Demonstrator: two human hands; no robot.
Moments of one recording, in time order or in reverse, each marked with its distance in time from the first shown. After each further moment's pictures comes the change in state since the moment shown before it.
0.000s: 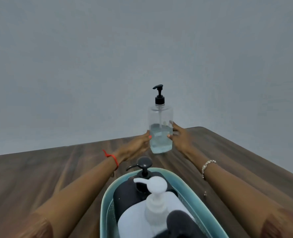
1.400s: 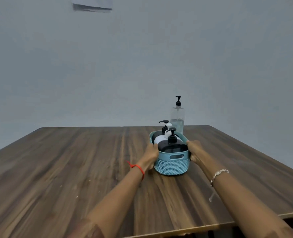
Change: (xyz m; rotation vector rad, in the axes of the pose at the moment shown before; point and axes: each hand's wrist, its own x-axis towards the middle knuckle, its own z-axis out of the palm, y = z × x) left_hand -0.300 0.021 0.162 -0.026 0.663 -0.011; right_hand -0.281 -0.133 -0.028 0.347 0.060 0.501
